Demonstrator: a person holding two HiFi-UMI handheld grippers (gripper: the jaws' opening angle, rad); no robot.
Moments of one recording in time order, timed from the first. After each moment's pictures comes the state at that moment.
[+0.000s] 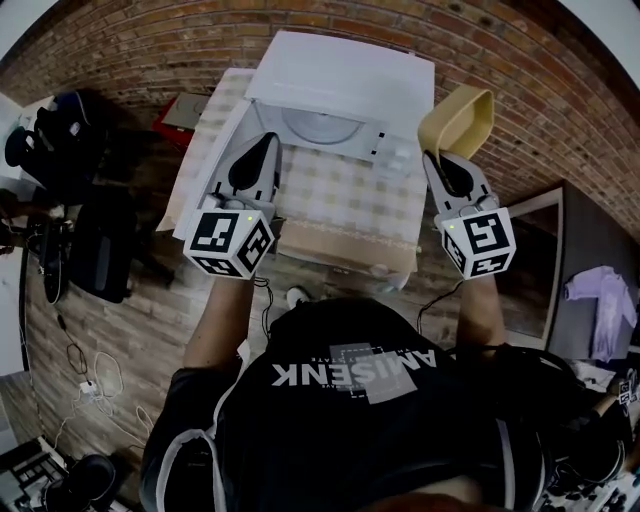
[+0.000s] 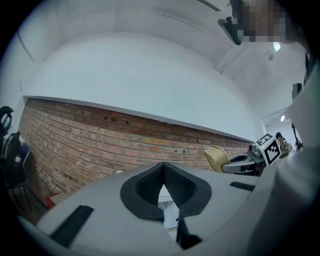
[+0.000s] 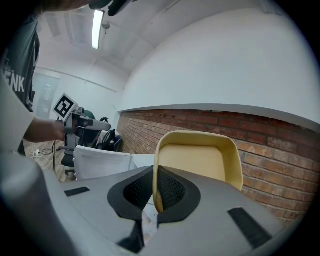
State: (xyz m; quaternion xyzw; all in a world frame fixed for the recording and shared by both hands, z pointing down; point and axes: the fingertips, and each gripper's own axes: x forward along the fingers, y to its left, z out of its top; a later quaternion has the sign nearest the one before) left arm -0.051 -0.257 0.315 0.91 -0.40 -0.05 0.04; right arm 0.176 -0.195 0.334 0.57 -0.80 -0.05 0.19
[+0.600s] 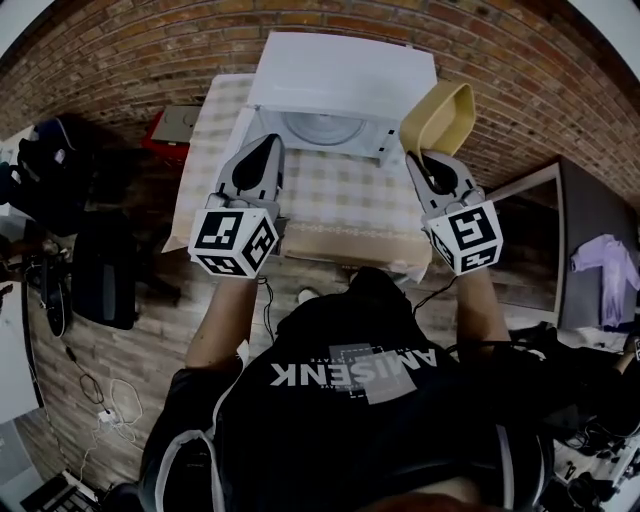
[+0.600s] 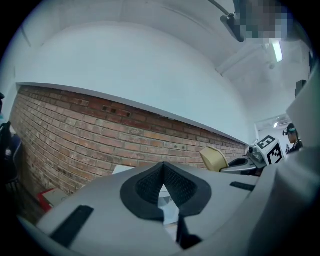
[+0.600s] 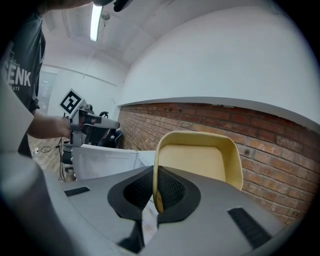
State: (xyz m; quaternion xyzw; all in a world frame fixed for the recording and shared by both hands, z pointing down) left arm -0.079 -0.303 0.340 0.93 -0.35 -0.04 0.07; right arm 0.112 -0.224 0.364 0.57 -0.79 -0.04 0.22
